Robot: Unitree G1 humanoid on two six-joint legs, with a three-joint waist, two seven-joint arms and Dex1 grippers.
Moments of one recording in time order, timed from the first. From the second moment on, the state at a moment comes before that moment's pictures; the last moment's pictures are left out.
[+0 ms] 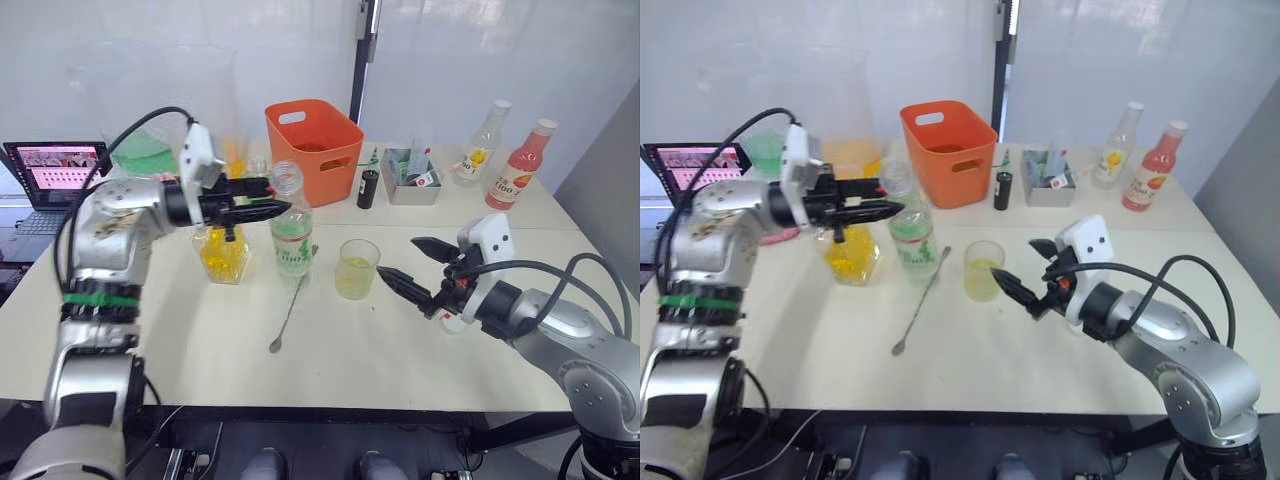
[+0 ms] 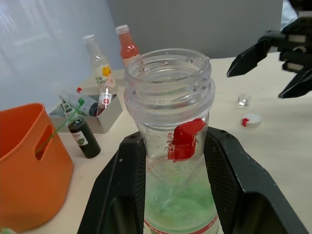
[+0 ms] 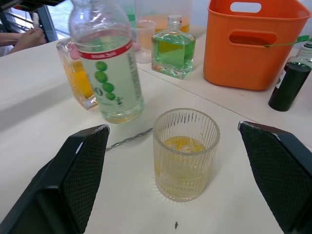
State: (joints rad) left arm -0.87 0.70 0.09 0.20 -0.46 0.40 -1.28; right arm -0.31 -0.66 -0.16 -0.65 0.81 0.85 0.35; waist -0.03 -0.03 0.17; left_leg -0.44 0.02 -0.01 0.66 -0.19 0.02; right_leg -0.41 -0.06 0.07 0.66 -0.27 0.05
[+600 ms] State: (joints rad) left arm -0.38 0.91 0.46 -0.11 -0.65 0.69 -1.06; right arm -0.30 -0.68 -0.16 -0.59 0.81 0.80 0.55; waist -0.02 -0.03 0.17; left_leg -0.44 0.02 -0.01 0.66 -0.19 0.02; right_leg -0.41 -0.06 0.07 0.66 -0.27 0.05
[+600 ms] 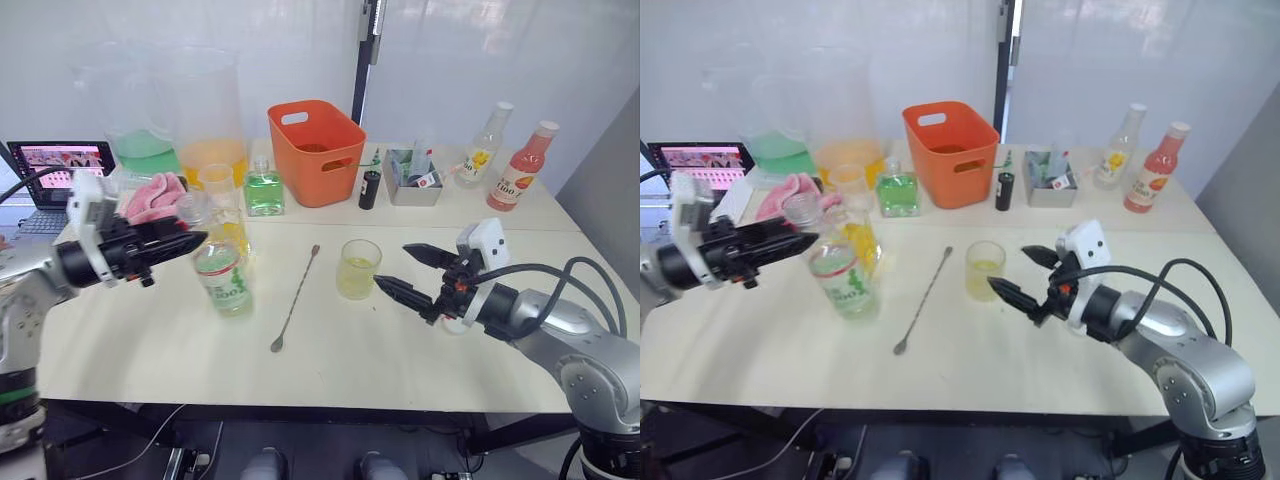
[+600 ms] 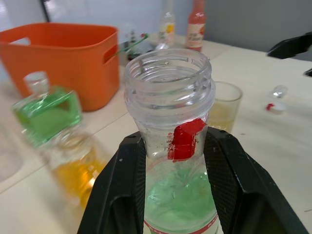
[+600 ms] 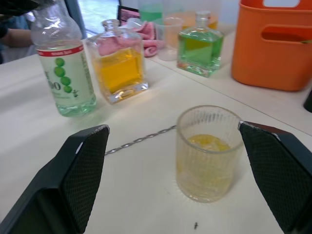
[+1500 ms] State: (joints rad) left arm -0.67 0.82 0.29 0.41 -0.35 0.31 -0.82; right arm -0.31 -0.76 -0.13 -0.61 0.88 0.81 0.72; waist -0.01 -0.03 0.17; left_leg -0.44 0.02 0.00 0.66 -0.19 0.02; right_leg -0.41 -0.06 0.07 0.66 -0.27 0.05
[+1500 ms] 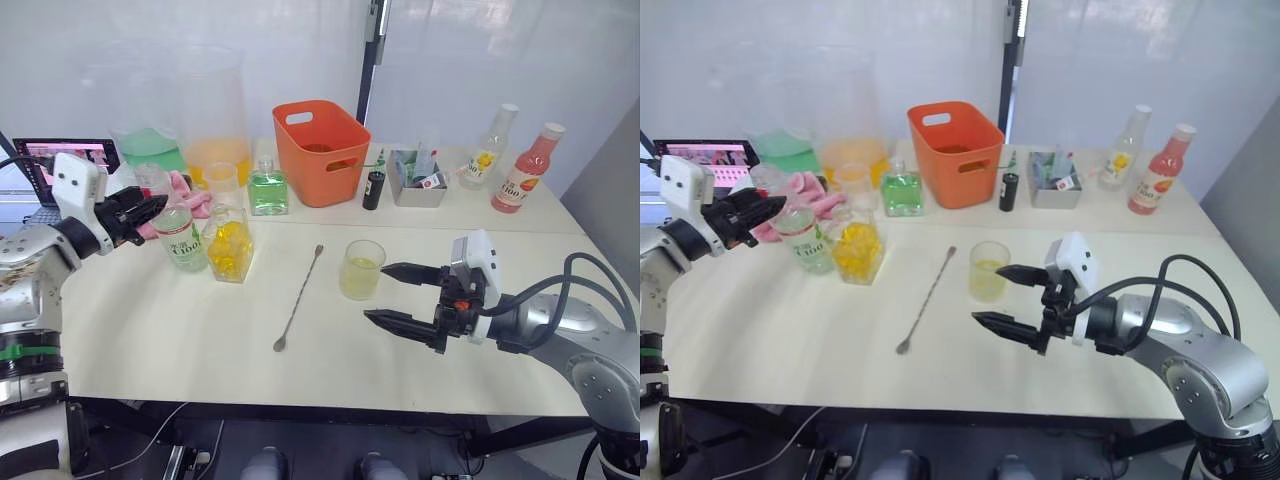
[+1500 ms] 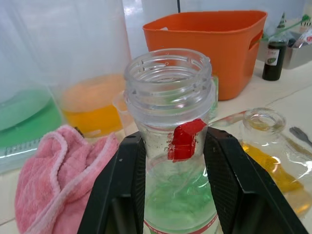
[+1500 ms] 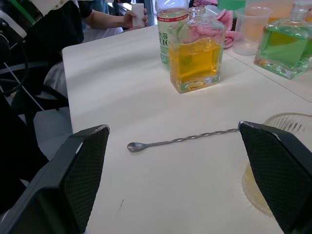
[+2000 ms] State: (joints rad) left arm -0.77 0.77 0.27 0.59 -0.32 0.22 -0.81; right arm -0.30 -0.75 -0.13 -0.64 0.89 0.81 0.64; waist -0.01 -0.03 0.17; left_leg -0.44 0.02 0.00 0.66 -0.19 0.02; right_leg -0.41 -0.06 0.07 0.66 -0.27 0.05
